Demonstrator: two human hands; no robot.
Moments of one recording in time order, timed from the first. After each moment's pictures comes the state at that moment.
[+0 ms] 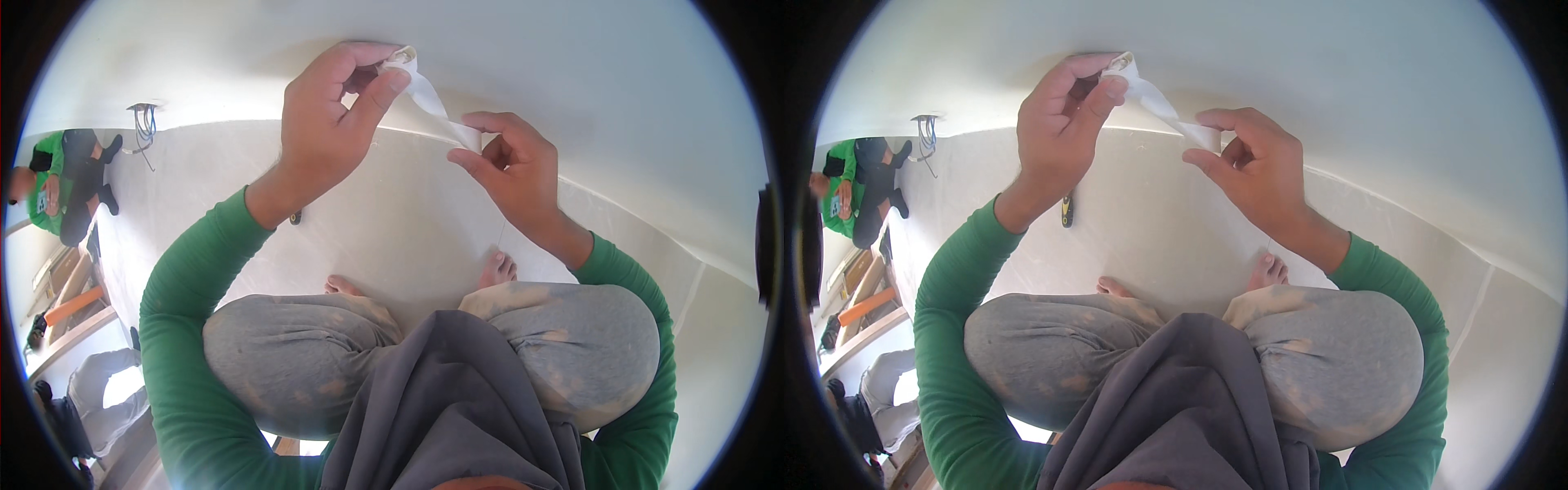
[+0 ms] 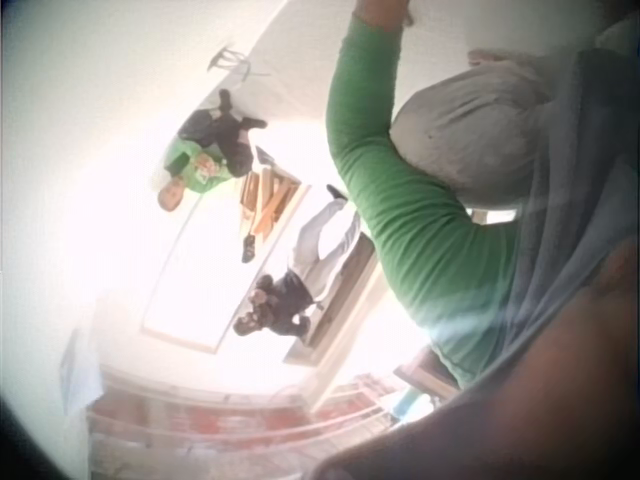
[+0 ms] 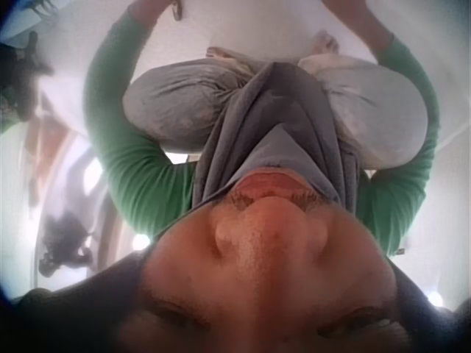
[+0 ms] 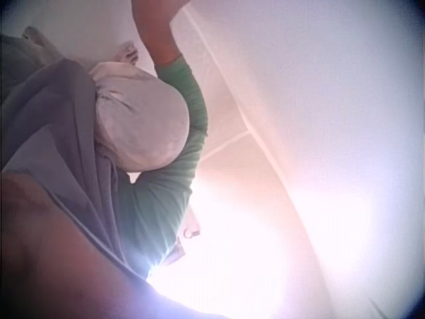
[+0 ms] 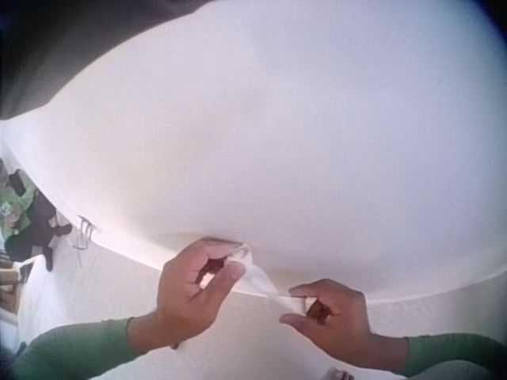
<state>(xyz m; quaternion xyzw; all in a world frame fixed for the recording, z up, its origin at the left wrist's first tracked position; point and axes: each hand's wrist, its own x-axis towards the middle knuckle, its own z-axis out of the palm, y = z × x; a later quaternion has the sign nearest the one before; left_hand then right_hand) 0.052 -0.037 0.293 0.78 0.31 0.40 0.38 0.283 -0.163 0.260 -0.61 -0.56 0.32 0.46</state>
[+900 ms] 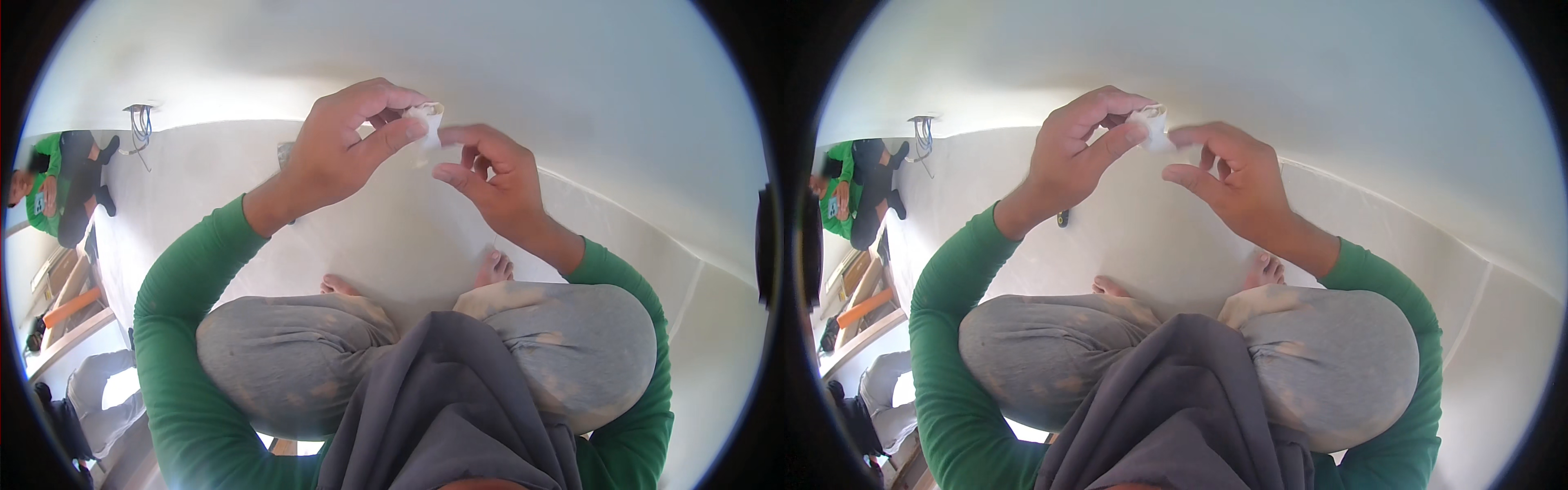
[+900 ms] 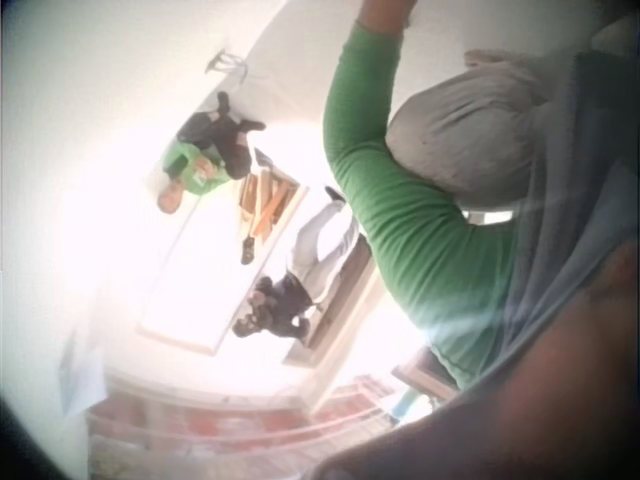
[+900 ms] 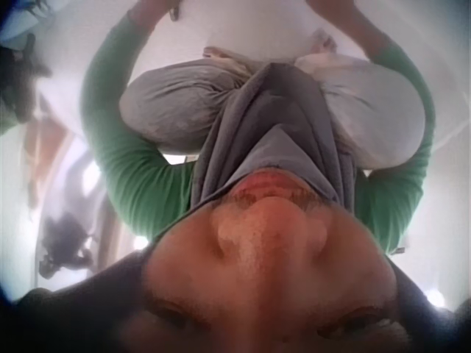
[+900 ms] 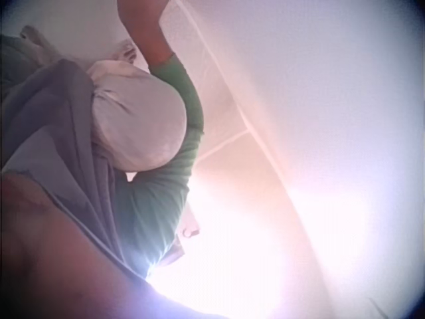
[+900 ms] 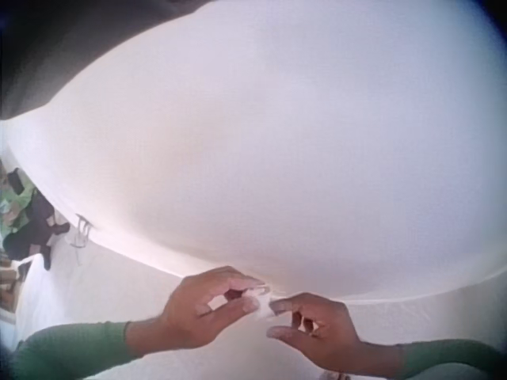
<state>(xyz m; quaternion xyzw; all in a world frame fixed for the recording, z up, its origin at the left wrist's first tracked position) 0.048 -0.049 0.297 0.81 0.25 0.26 0.47 0.272 -0.169 0.252 -0.52 -0.58 0.37 0.51</state>
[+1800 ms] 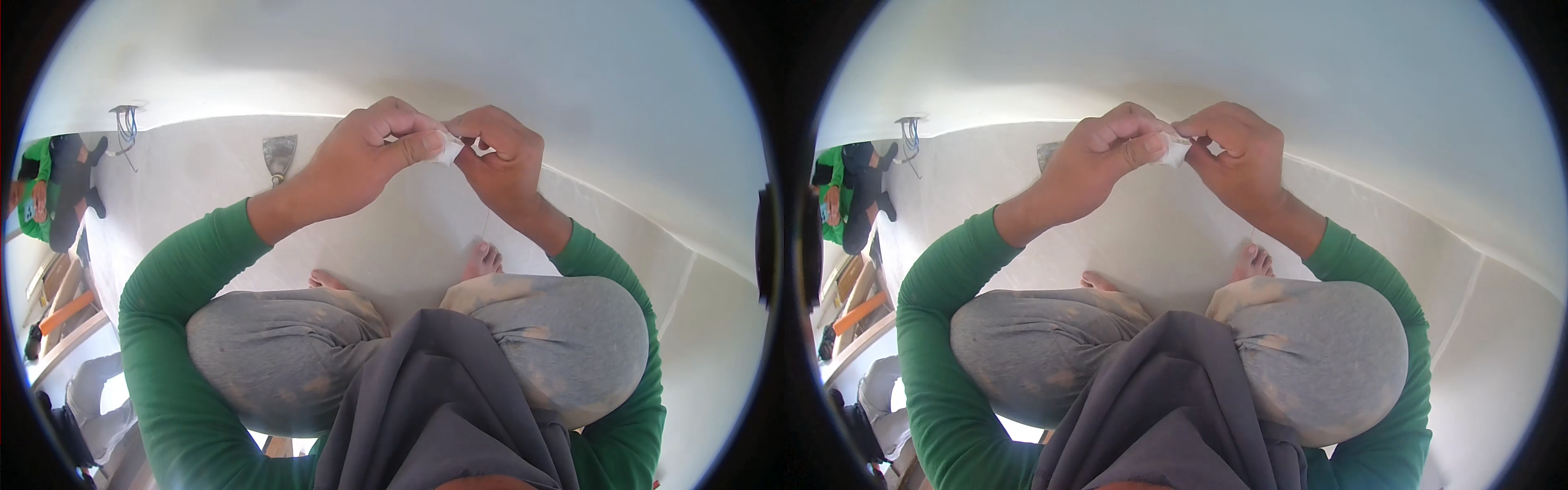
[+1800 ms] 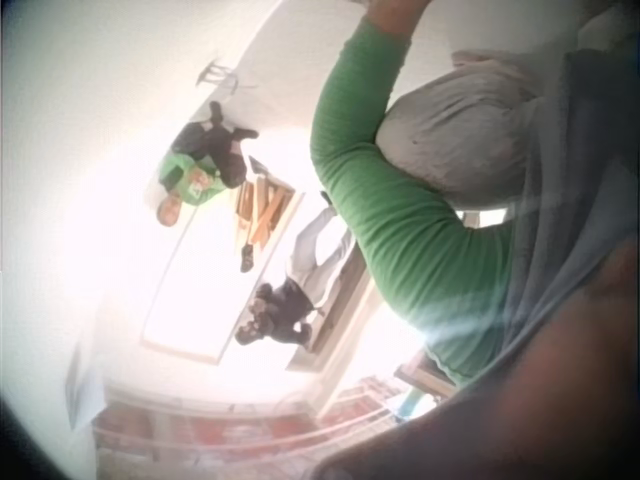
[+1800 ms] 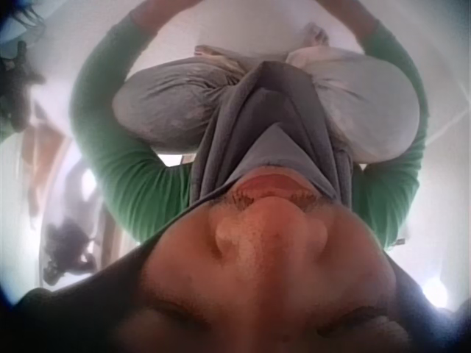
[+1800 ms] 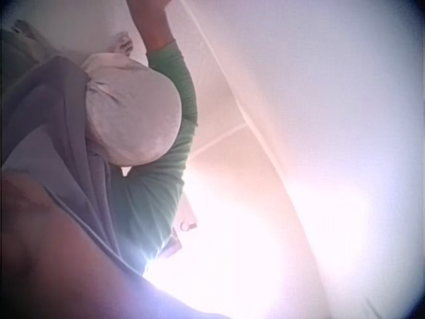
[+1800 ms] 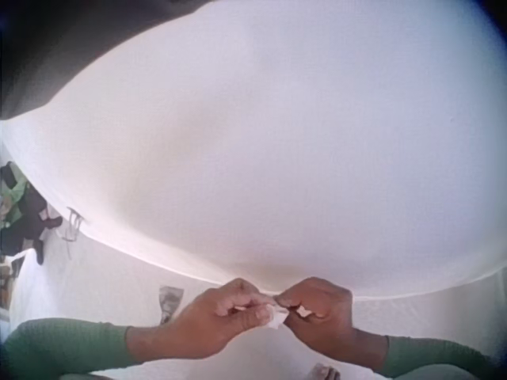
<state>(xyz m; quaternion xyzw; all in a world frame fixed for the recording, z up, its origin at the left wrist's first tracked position) 0.073 -0.074 0.288 0.72 0.32 0.14 0.61 0.291 -0.157 0.242 -0.52 -0.65 0.18 0.51</state>
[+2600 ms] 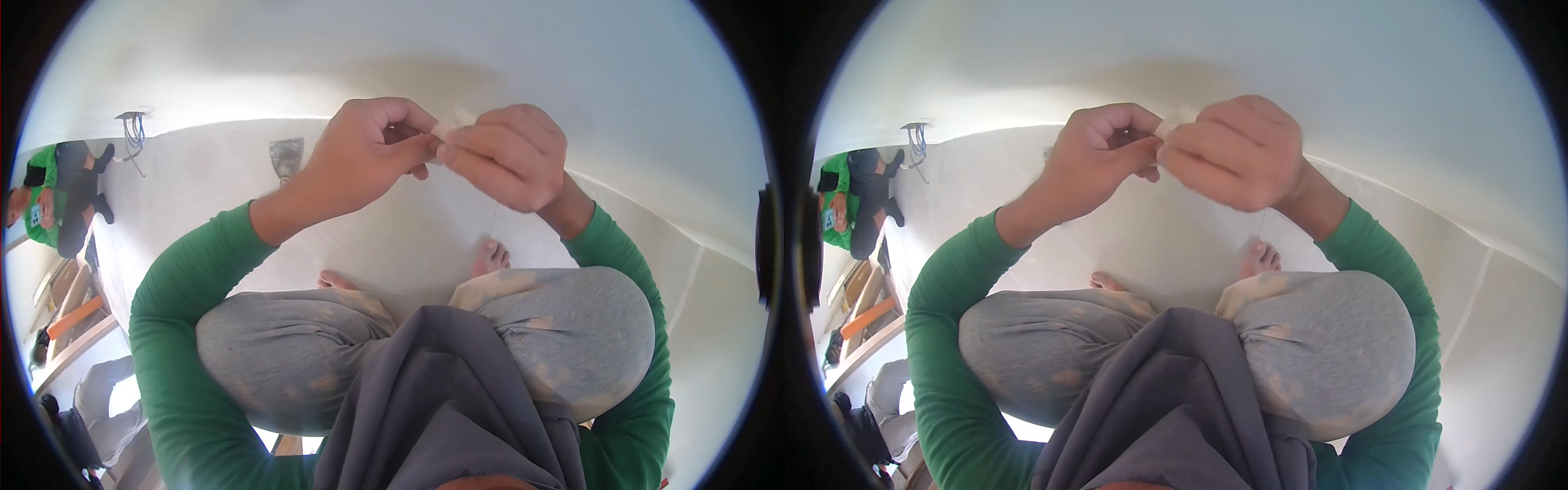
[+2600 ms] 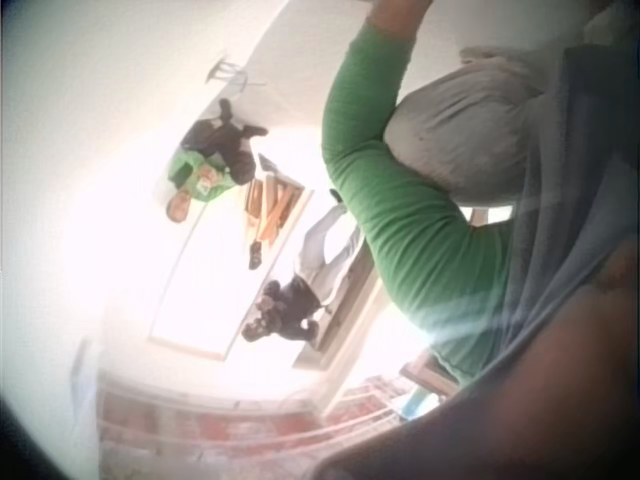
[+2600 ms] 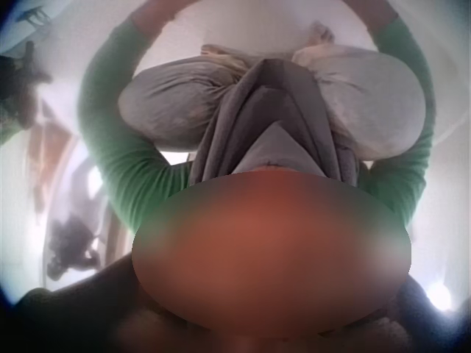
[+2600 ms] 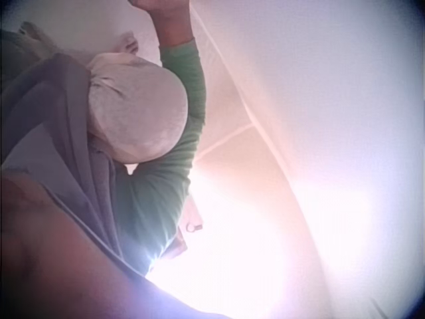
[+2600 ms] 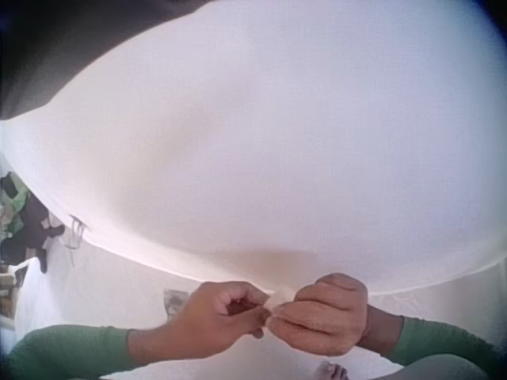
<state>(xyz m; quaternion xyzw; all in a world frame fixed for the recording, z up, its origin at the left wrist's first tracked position) 0.077 -0.074 0.309 0.65 0.35 0.12 0.66 0.313 -0.137 0.275 -0.28 -0.83 -0.21 0.43</state>
